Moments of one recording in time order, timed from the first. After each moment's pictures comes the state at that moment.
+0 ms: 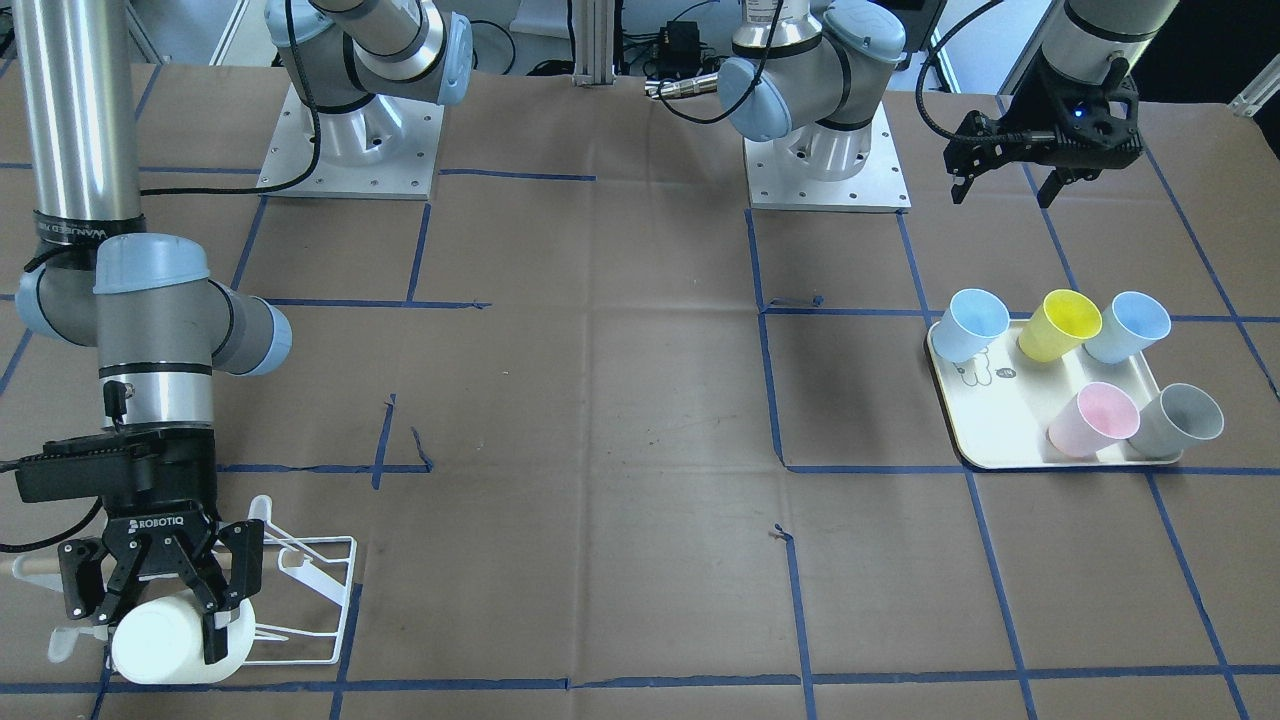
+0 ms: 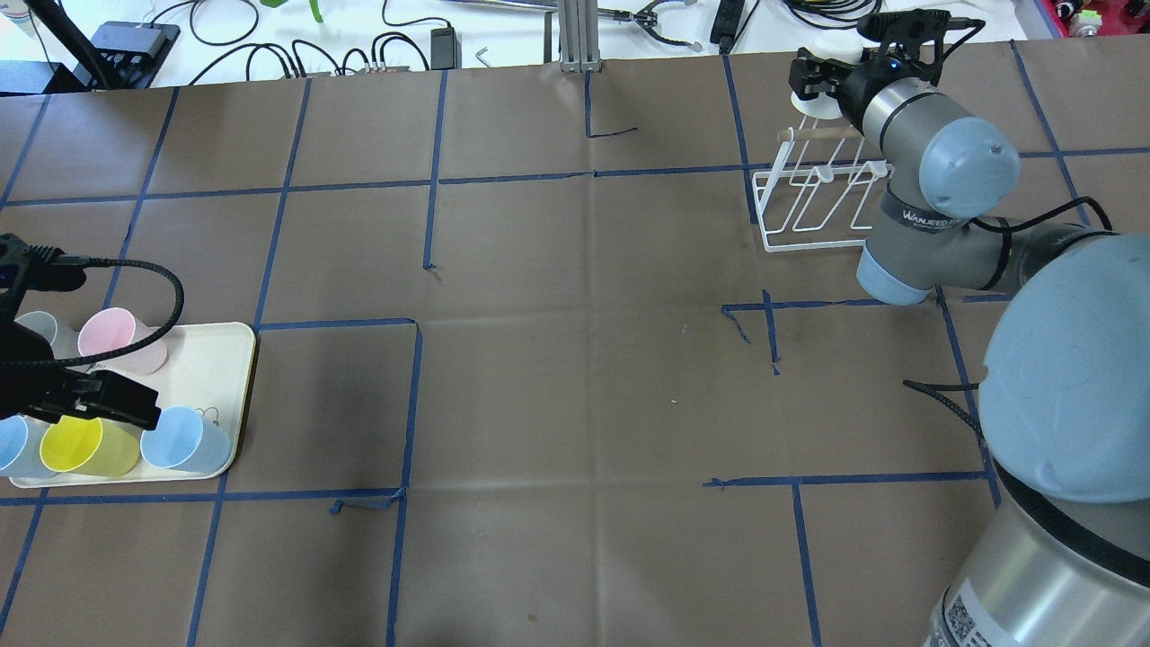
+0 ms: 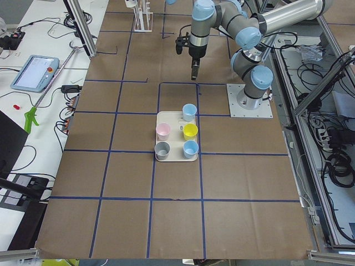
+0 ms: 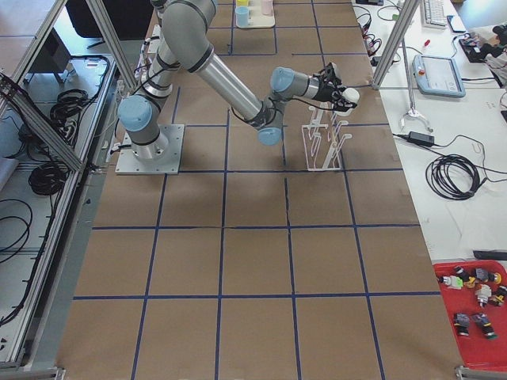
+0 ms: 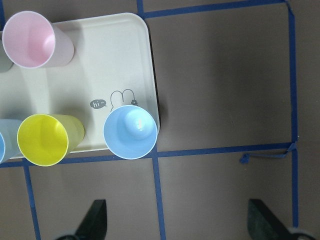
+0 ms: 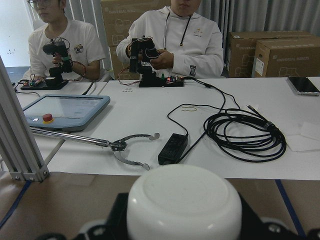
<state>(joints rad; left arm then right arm) -1.01 -1.15 -2.13 -1.39 1.61 0.65 1.39 -0.99 1.85 -3.59 -1.29 -0.06</state>
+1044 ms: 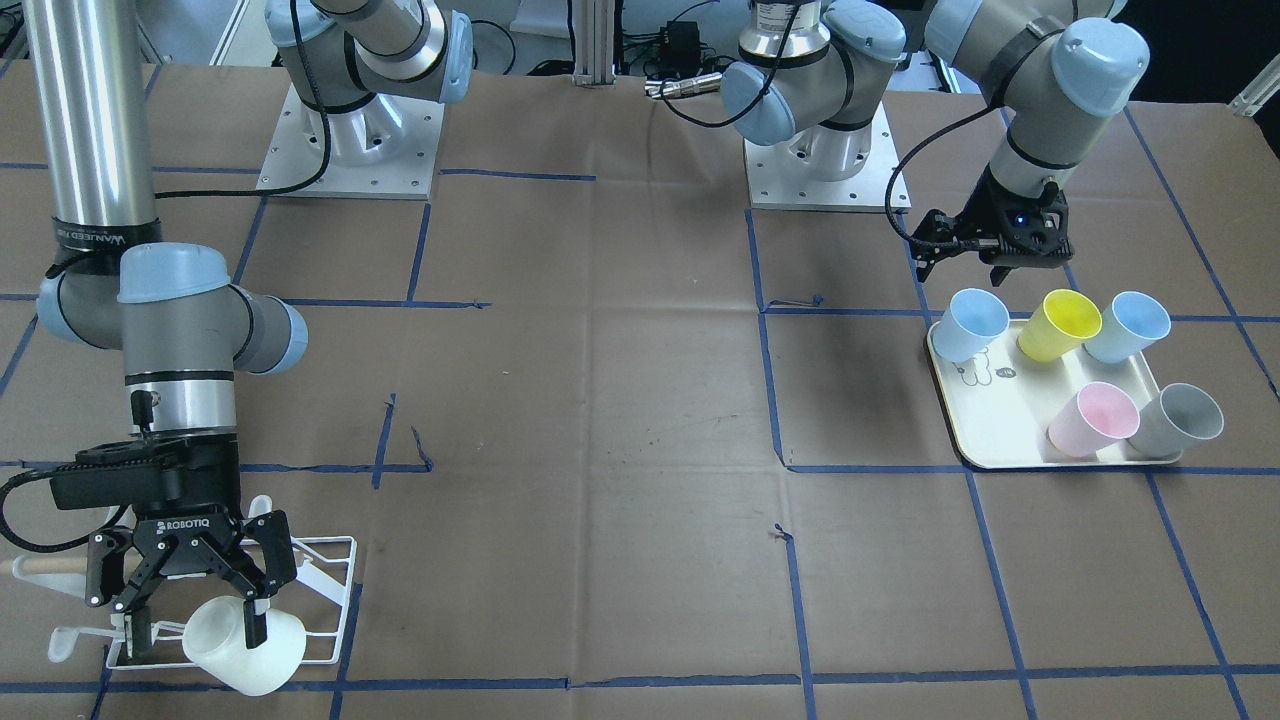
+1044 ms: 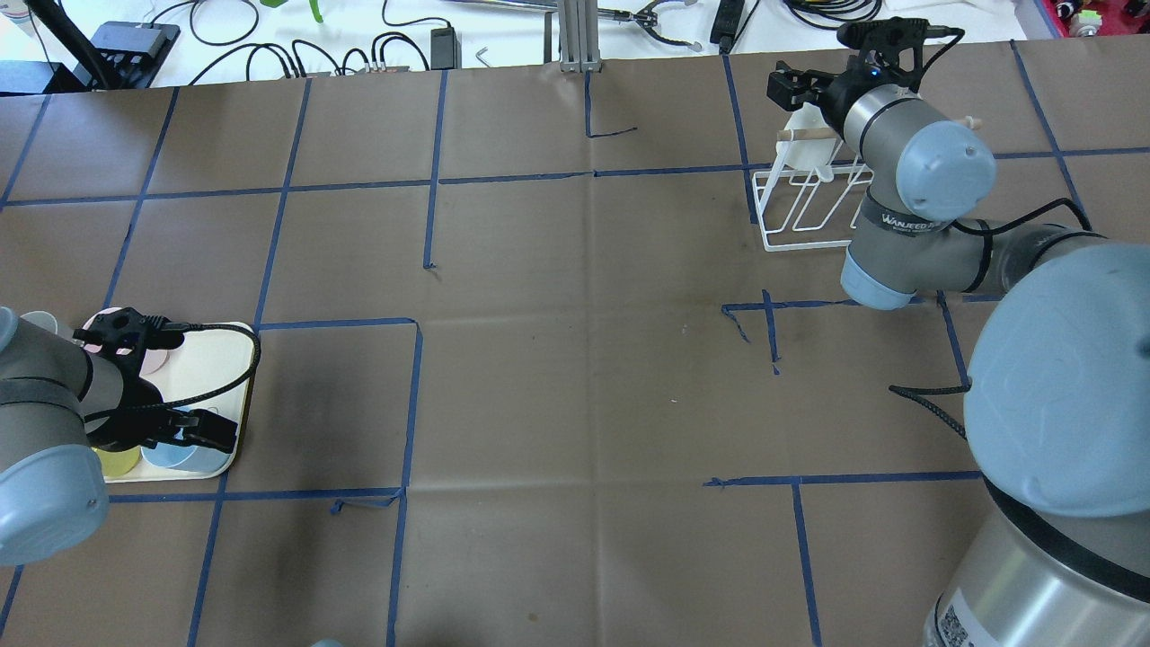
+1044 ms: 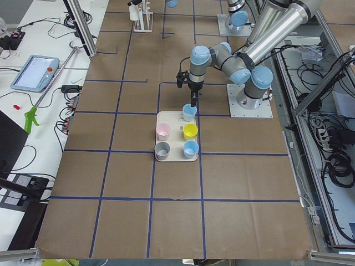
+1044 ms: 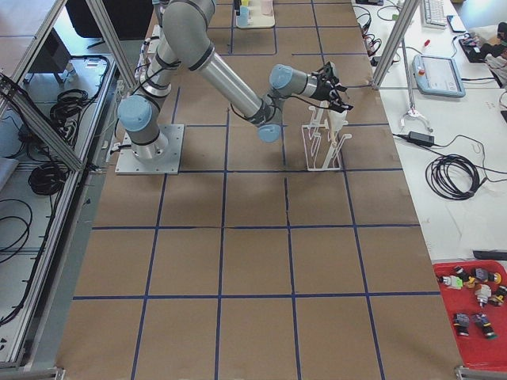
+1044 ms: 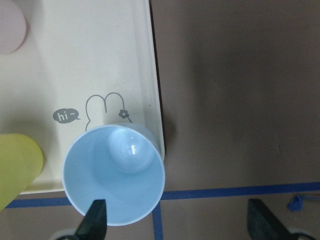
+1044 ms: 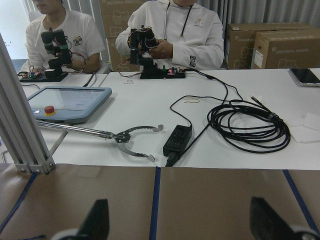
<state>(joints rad) -0.99 -1.39 -2.38 -0.92 1.59 0.66 1.43 -1.00 1.85 -3.56 -1.33 -0.05</state>
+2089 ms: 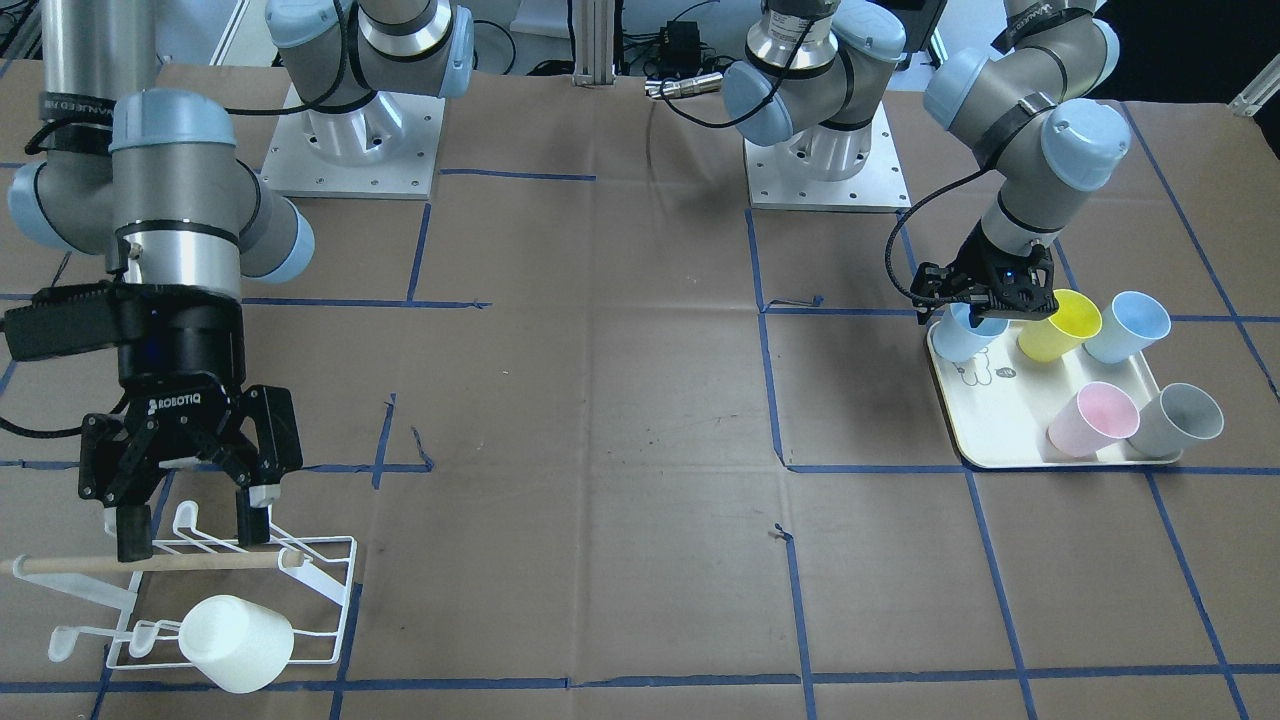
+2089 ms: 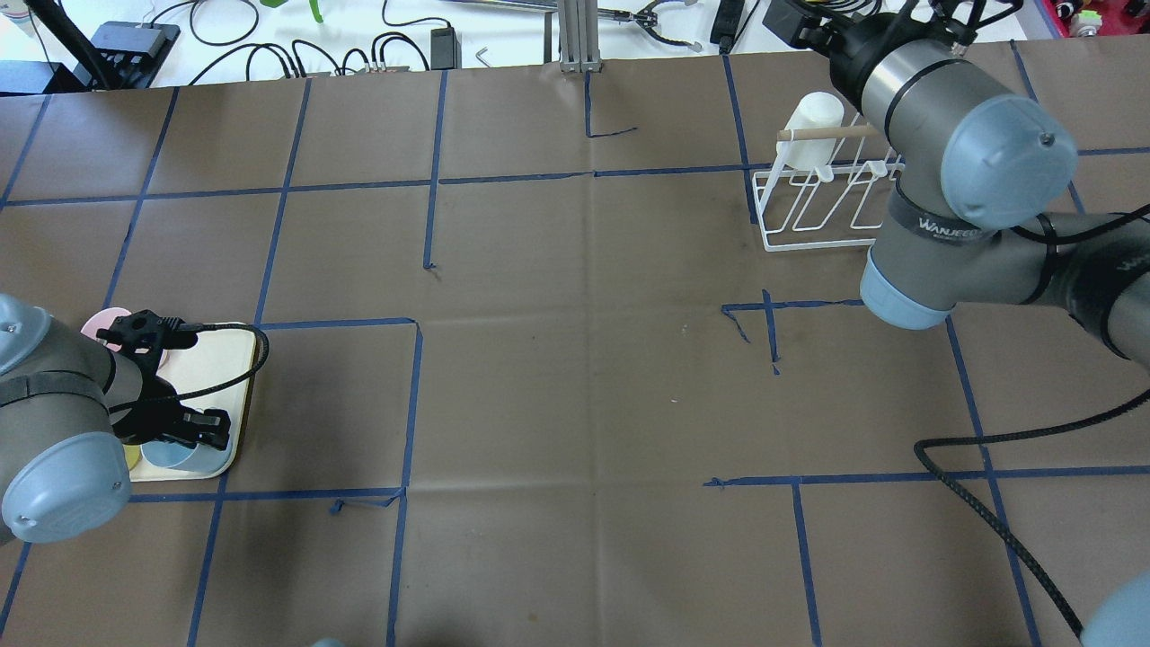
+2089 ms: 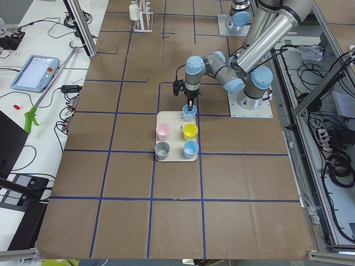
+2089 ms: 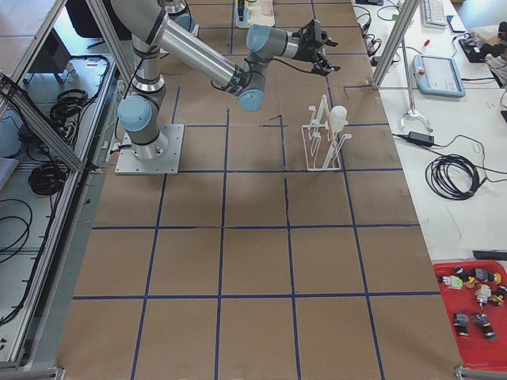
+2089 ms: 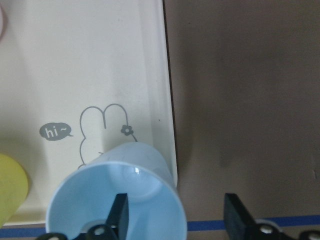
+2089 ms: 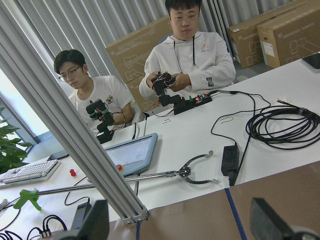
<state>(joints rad) -0.98 -1.49 -2.37 -0.83 1.60 0.65 1.48 -1.36 2.00 -3.45 -1.32 0.39</state>
